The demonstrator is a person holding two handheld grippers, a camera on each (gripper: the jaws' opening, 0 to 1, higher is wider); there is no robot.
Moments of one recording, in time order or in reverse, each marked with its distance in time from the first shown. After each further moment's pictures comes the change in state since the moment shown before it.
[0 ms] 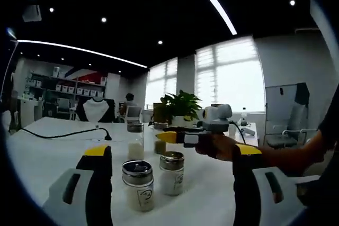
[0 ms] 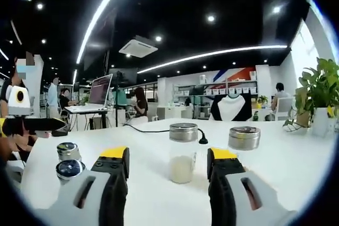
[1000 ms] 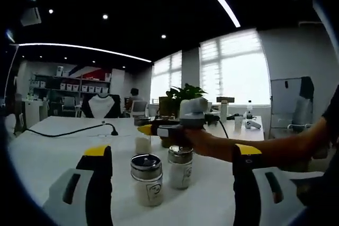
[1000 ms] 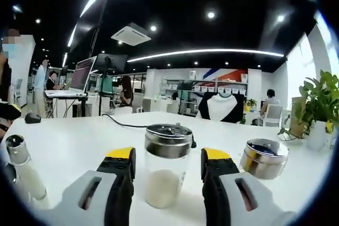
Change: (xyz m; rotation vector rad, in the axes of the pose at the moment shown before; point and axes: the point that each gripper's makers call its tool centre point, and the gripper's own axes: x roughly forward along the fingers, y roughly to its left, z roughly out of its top) left arm -0.002 0.010 -0.010 0.018 0.058 0.046; right arm 0.081 -0.031 -0.016 -0.086 0.059 -0.125
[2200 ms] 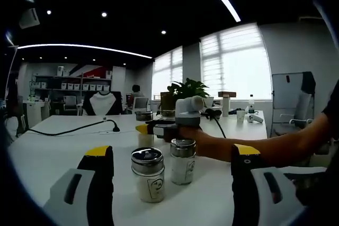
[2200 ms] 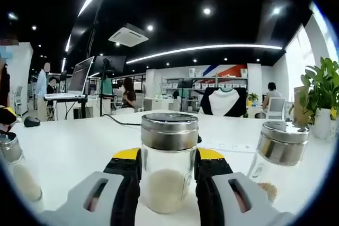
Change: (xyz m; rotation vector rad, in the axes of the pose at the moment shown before) left arm 0.001 0.002 -0.011 0.019 0.030 0.011; right arm 0.007 0.007 -0.013 0.045 0.005 0.036
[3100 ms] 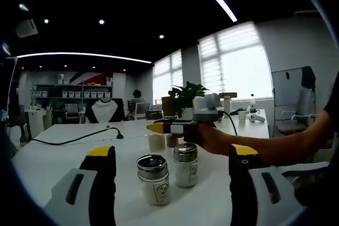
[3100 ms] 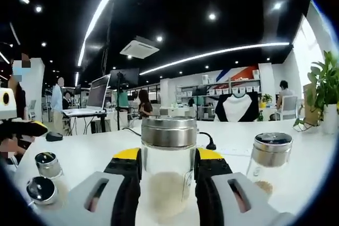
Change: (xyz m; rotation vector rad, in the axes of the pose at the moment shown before) left arm -0.006 0.003 0.013 0.051 -0.030 0.010; right arm -0.039 0.026 0.032 0.058 -0.081 0.121
